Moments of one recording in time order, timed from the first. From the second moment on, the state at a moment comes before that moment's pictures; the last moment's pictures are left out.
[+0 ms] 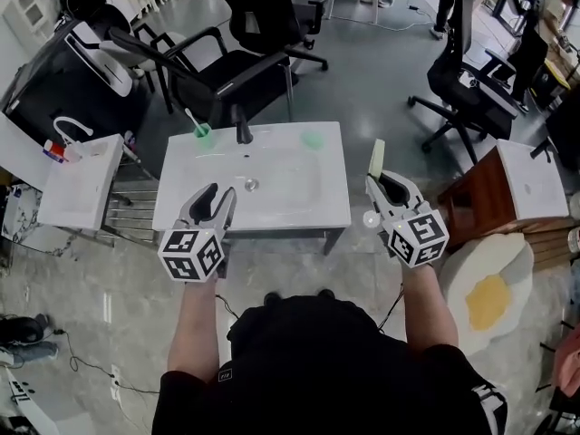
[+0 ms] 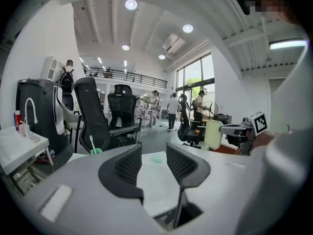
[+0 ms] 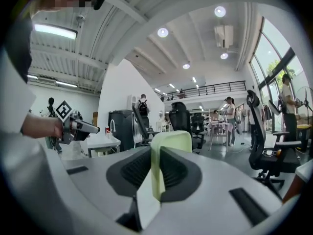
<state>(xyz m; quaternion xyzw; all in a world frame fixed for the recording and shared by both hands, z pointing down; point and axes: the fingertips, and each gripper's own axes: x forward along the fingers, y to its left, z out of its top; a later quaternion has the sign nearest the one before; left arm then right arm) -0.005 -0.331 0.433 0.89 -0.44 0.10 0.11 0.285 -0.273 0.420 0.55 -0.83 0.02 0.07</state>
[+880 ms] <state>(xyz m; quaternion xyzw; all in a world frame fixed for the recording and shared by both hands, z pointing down) -0.073 -0.364 0.440 0.89 -0.44 0.08 0.12 0.201 -0.299 0.429 0.53 -0.84 0.05 0.07</state>
